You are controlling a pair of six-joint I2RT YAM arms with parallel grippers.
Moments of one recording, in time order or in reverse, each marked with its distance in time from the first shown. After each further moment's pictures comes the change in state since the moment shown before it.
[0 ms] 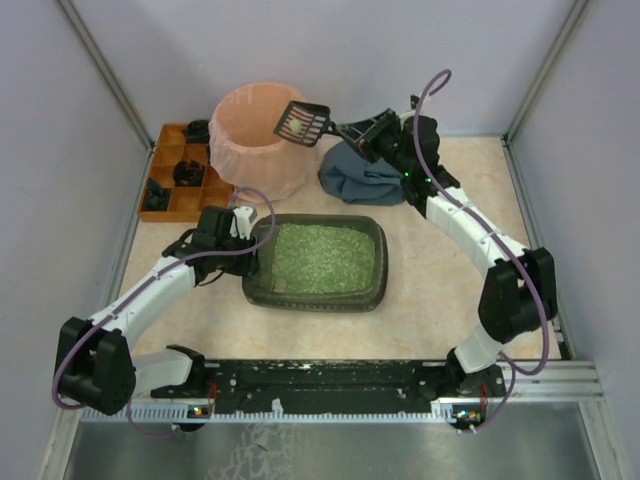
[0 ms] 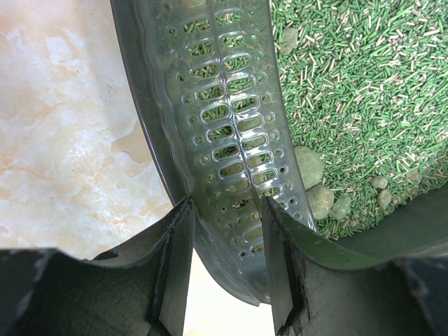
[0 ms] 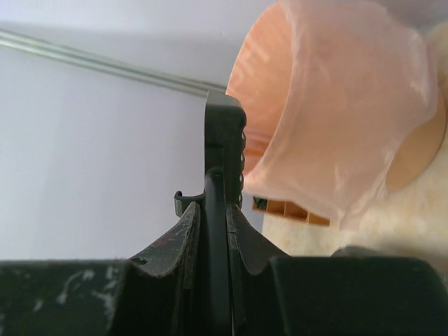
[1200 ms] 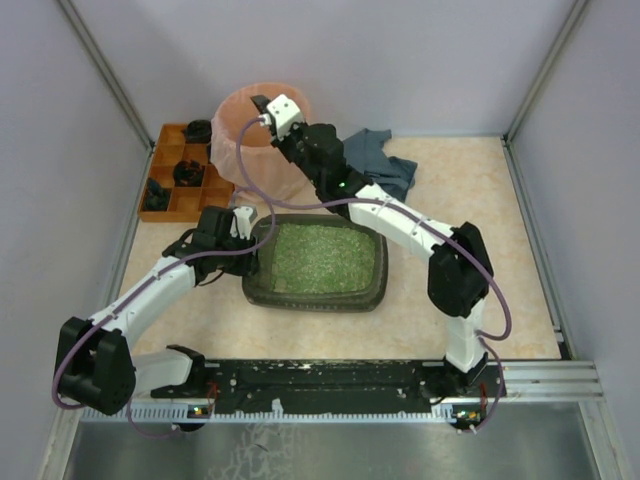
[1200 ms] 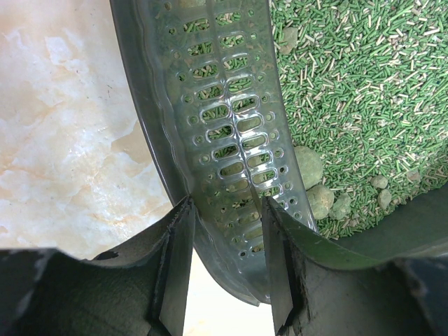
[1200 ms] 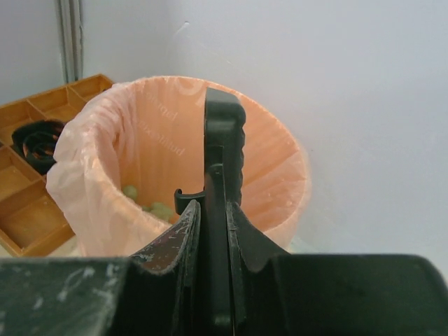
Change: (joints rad) left arm -0.002 0.000 0.000 0.000 0.000 0.000; right arm 0.386 0.370 0.453 0.003 0.458 -1.526
